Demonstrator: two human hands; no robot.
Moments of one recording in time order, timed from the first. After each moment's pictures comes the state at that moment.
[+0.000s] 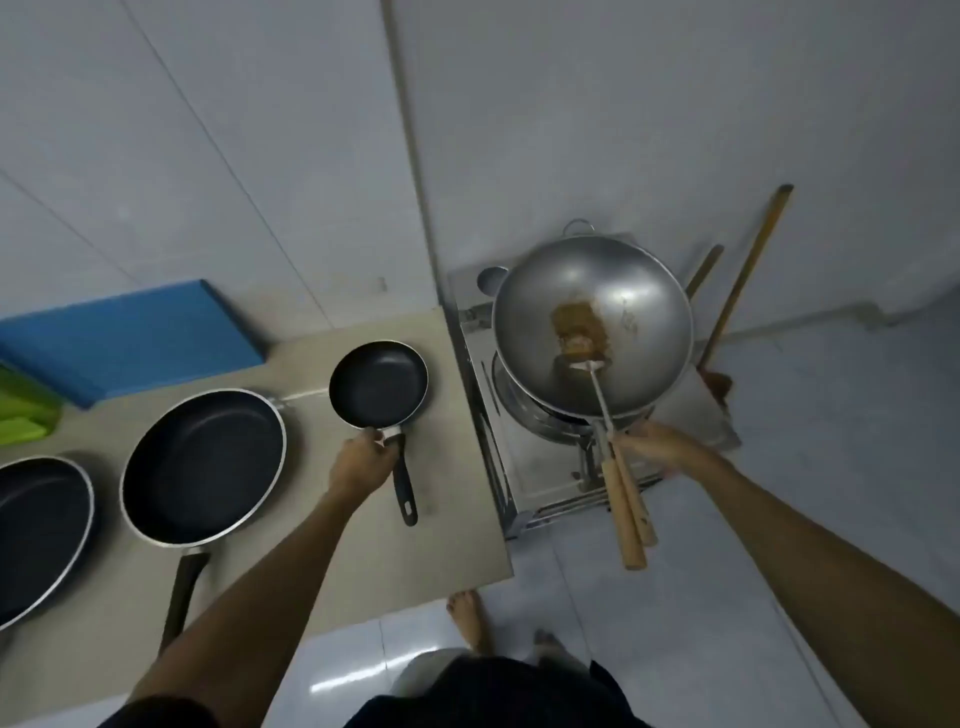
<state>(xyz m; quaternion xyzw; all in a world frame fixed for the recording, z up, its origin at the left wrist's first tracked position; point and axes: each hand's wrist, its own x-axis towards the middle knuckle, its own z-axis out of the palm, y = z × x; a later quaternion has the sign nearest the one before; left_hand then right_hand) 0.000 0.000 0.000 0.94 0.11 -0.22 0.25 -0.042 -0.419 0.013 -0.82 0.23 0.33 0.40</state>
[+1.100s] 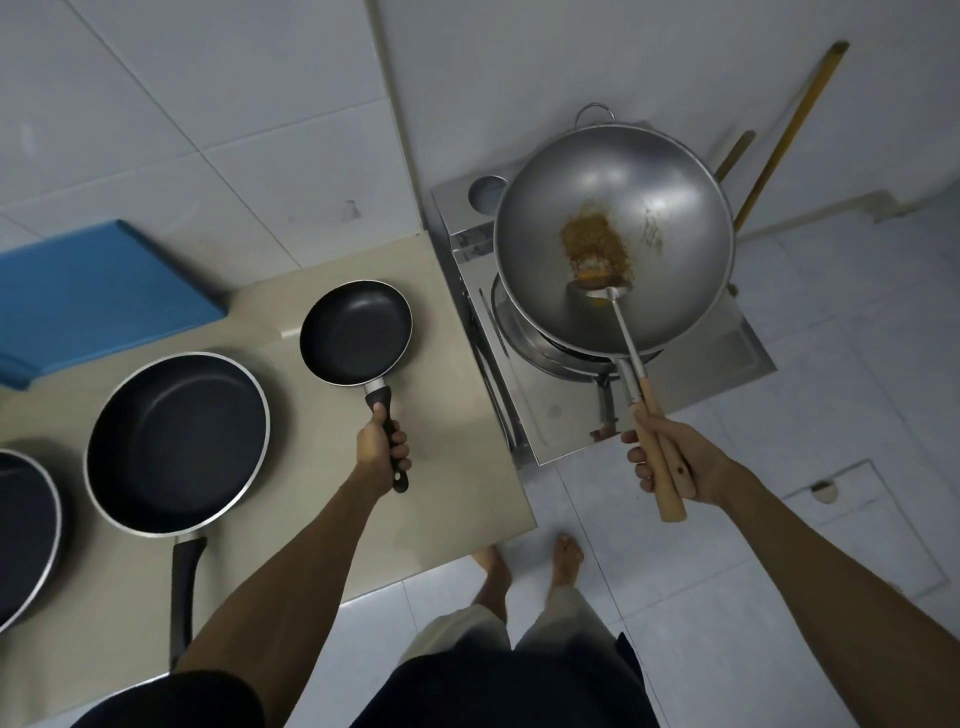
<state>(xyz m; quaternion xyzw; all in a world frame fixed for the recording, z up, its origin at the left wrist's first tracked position) 0.006 0.003 -0.088 0.54 0.44 -0.30 0.66 -0.105 -0.403 -0.060 -0.43 0.43 0.33 0.72</state>
